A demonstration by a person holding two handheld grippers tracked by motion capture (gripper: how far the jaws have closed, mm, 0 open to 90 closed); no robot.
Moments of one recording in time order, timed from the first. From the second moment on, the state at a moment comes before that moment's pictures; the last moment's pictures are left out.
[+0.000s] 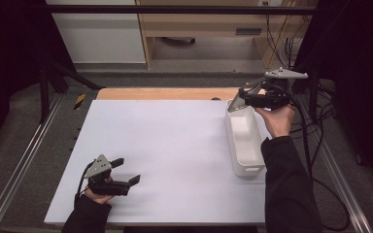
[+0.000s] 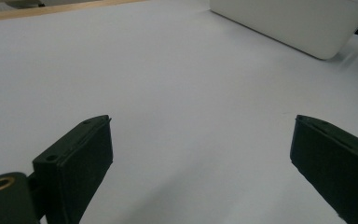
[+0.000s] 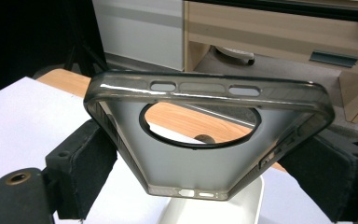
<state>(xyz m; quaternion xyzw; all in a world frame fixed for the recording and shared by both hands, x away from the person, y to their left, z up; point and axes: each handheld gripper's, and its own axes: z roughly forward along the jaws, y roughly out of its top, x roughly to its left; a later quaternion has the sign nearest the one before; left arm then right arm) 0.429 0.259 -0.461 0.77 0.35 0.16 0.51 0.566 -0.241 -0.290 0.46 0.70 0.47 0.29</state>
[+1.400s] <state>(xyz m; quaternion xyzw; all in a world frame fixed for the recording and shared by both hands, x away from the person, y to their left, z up) 0.431 0.256 -0.463 0.78 0.34 0.16 0.50 0.619 -0.236 -0.335 0.52 0.69 0.40 0.30</state>
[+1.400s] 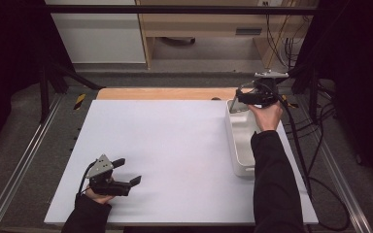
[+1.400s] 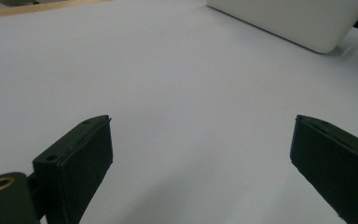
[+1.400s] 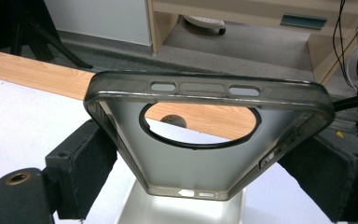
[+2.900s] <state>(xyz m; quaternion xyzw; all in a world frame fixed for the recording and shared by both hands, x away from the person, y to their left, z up) 0.431 0.255 -0.465 0.78 0.33 0.16 0.50 0.650 -0.220 -0.371 0.56 0.70 0.34 0.29</state>
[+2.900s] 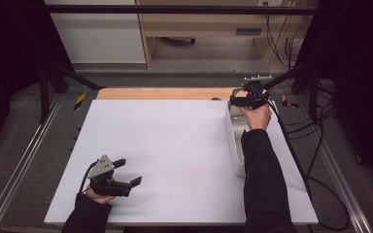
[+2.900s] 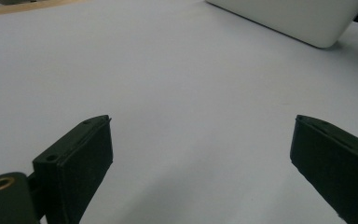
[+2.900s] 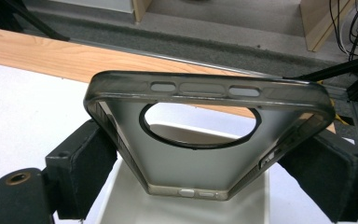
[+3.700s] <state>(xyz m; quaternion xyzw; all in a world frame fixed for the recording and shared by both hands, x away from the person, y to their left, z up) 0.431 0.255 -0.465 0.79 0.33 0.16 0.50 0.657 -0.217 -0.379 0.56 0.70 0.33 0.29</state>
